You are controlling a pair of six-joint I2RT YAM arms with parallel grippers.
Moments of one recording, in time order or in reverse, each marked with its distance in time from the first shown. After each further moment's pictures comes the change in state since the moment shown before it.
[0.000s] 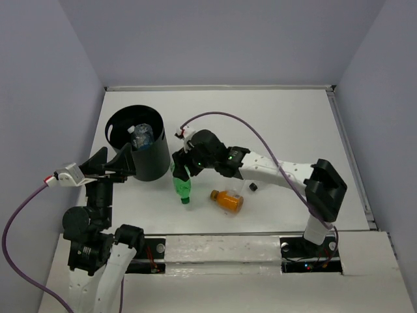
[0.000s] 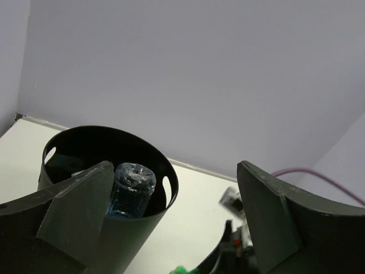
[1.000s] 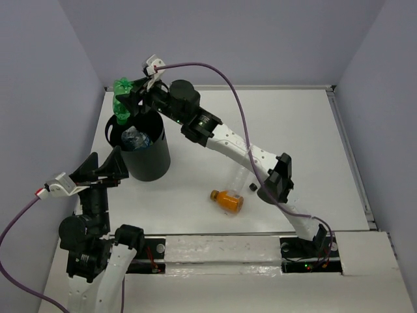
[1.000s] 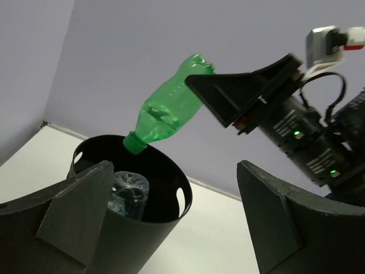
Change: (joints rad) left arm 0.000 -0.064 0.001 -0.018 -0.109 0.008; right arm -0.016 0.463 1.149 0.215 0.090 -0.214
